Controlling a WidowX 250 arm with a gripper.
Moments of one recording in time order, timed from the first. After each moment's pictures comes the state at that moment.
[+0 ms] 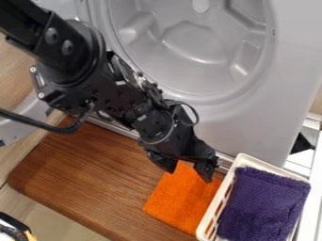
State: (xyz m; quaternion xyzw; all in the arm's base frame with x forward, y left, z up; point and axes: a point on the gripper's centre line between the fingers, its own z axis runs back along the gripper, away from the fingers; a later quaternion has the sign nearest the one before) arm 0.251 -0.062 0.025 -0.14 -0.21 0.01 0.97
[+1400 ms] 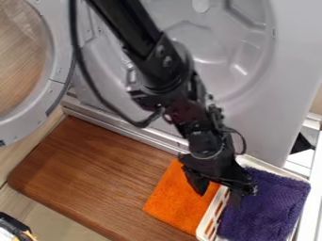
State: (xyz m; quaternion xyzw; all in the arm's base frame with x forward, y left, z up) arm 0.268 -0.110 -0.024 -0.12 -0.10 -0.05 0.99
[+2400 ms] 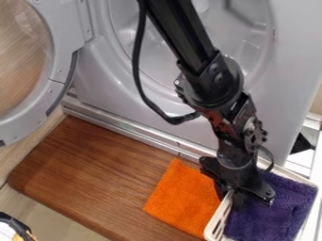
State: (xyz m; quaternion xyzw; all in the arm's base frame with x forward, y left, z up) arm 0.279 -0.130 -0.040 -0.06 -0.10 -0.09 0.99
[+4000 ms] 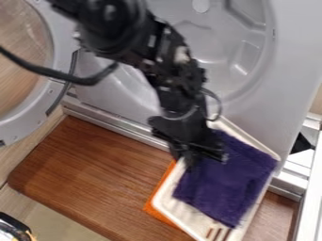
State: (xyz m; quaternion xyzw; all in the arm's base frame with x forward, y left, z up) arm 0.259 -0.046 0.037 -0.07 -0.13 -0.04 0.99
